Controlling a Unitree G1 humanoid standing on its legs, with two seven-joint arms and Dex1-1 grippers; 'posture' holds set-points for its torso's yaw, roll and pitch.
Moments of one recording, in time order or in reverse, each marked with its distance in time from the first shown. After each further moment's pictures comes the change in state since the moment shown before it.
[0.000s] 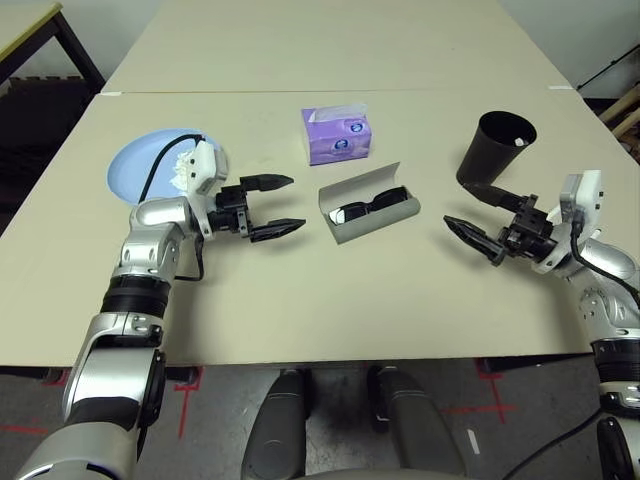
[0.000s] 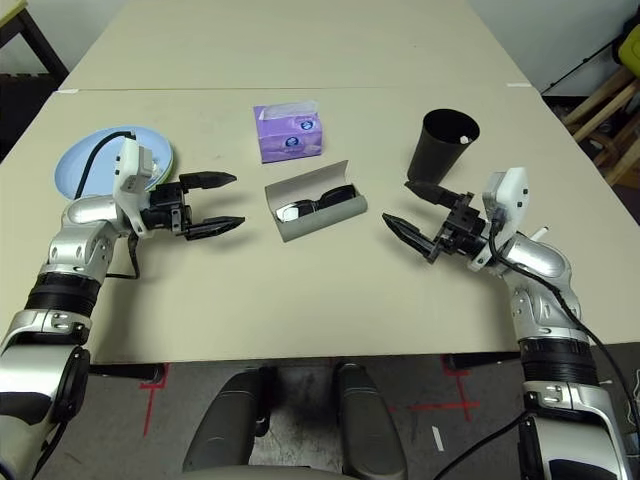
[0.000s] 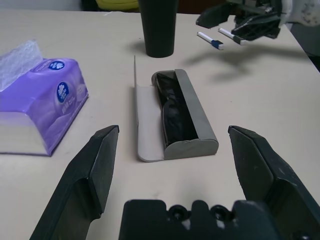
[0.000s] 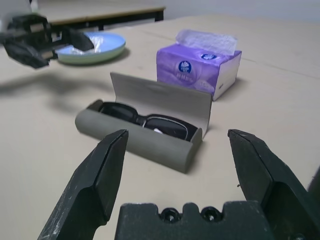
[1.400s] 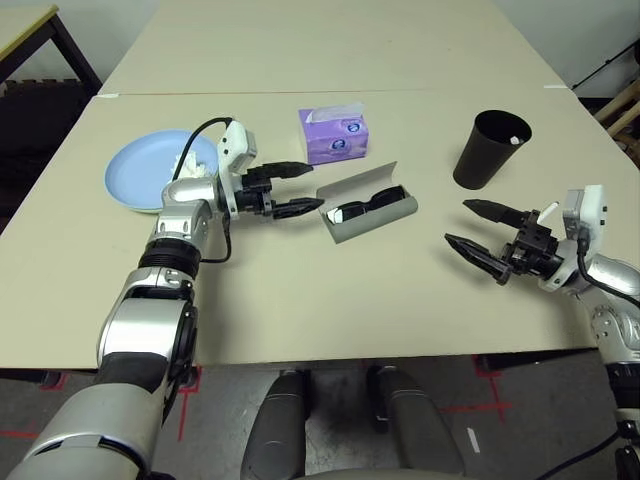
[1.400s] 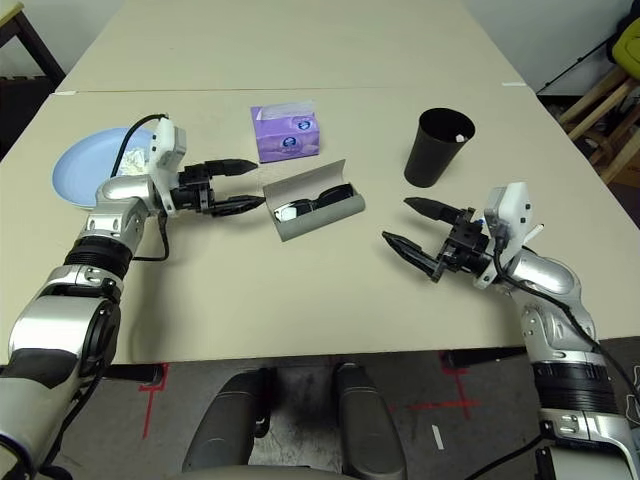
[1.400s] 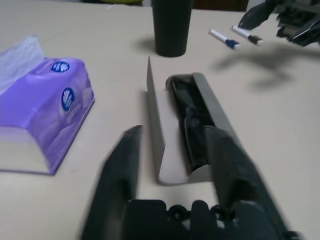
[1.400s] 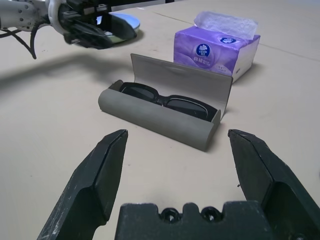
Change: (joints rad) left arm -0.255 -0.119 -0.007 0.442 0.149 -0.167 0.002; right arm 0.117 -0.084 0.013 -0.166 0.021 0.072 -0.013
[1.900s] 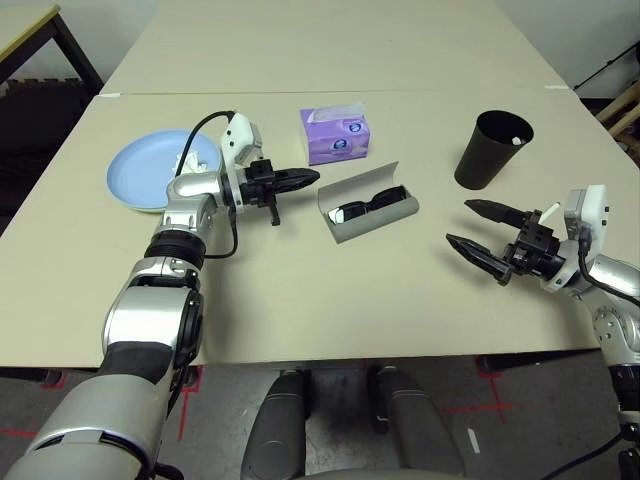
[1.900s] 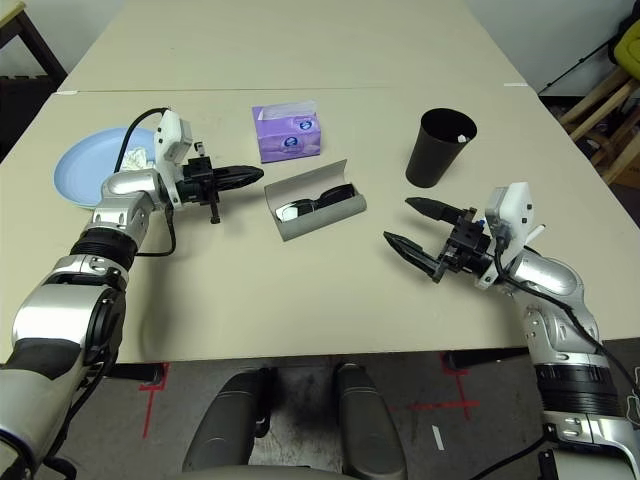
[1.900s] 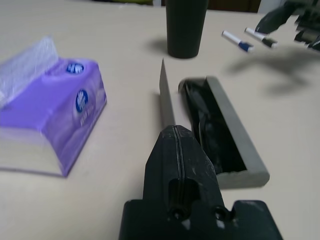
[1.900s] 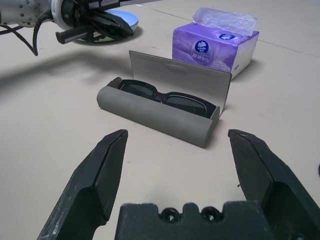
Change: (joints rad) left arm -0.049 -0.019 0.020 0.070 0.038 -0.005 0.037; right arm 0.006 -0.005 0.000 -0.006 0.001 0.010 -0.005
